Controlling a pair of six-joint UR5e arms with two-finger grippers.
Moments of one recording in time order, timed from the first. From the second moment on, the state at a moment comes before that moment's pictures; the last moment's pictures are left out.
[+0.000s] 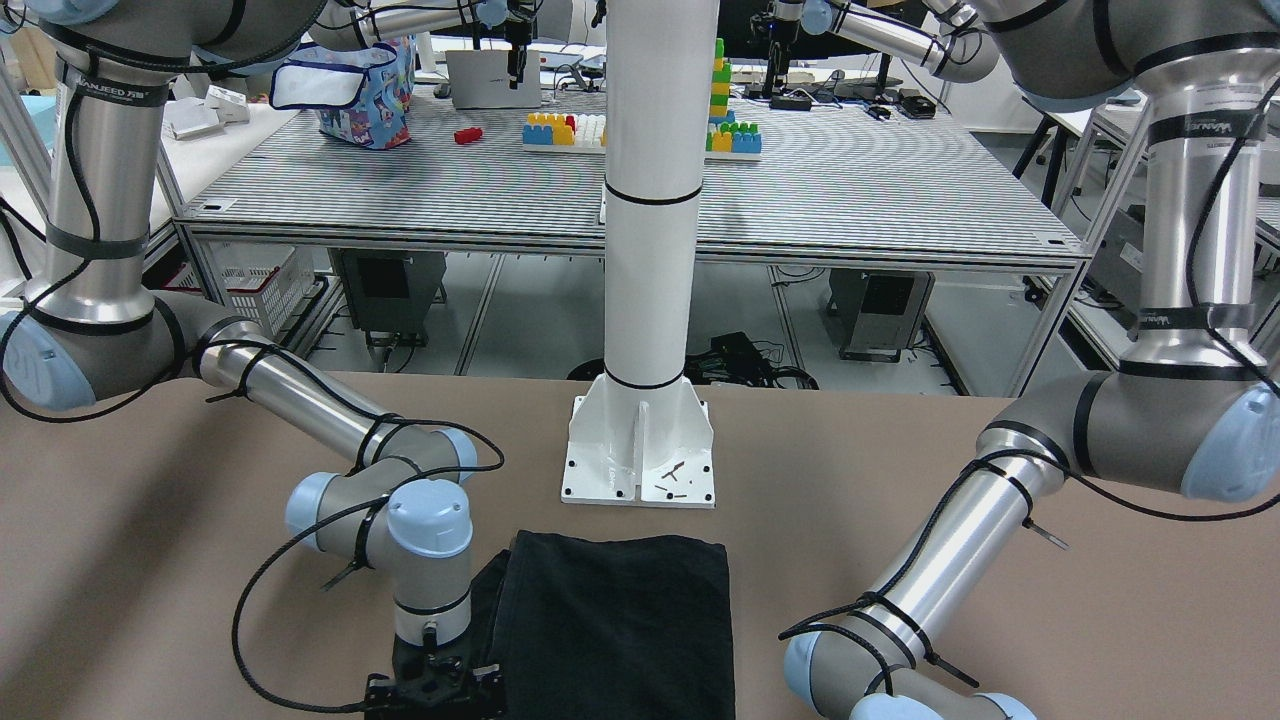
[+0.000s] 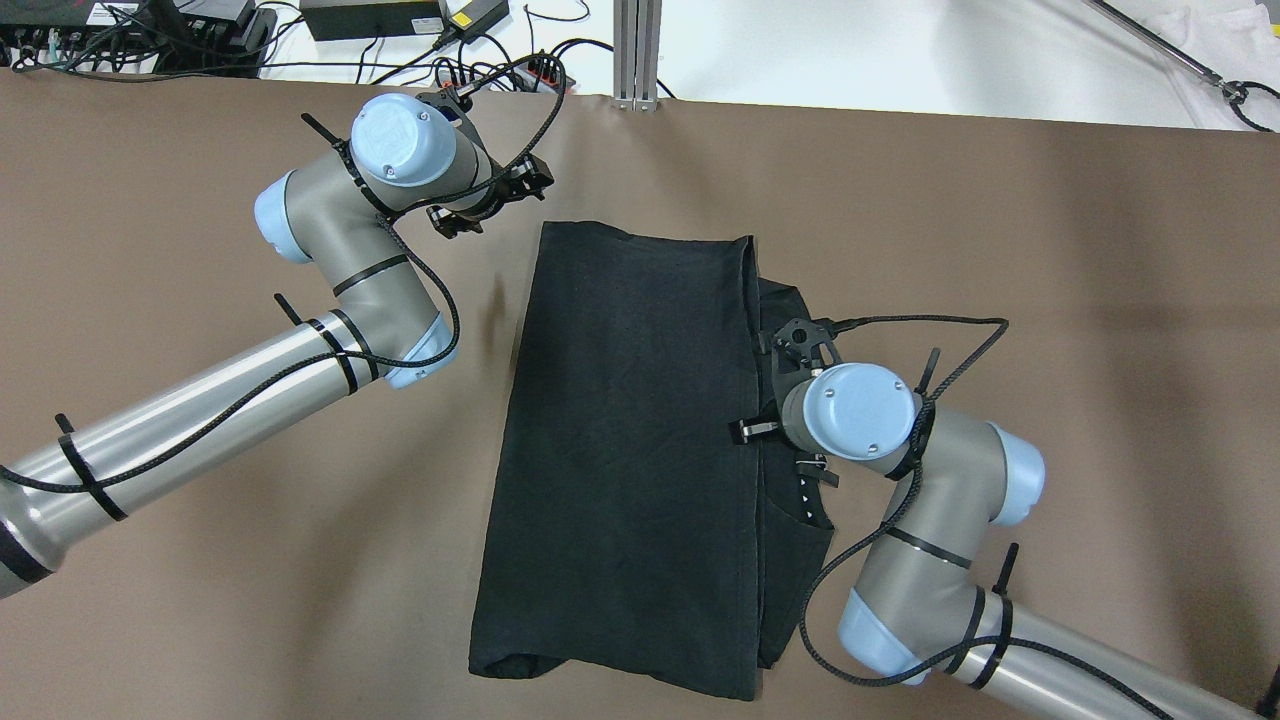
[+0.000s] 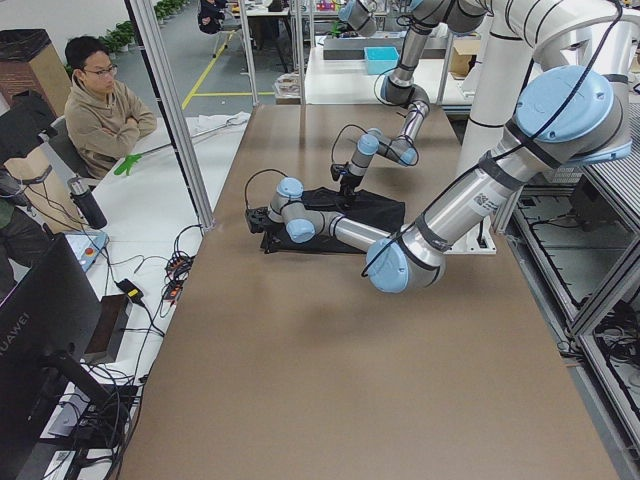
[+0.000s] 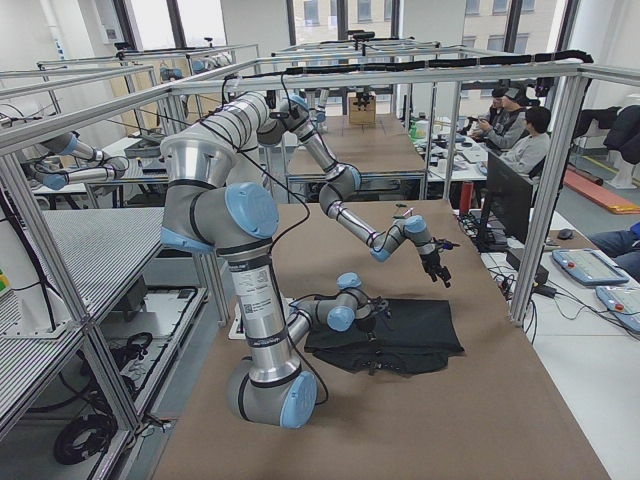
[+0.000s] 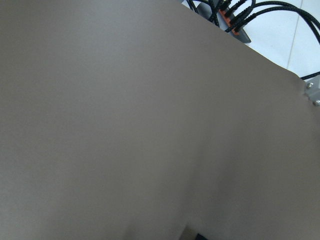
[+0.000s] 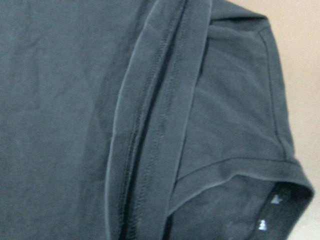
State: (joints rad) left arm -0.83 -2.49 -0.96 -2.26 -1.77 -1.57; right arm 0.56 -1.10 1.63 -1.29 1.63 0.96
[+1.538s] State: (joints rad) left arm -0.83 -2.47 -1.05 -2.26 -1.76 -1.57; right arm 0.09 -1.36 2.07 -1.42 1.33 2.06
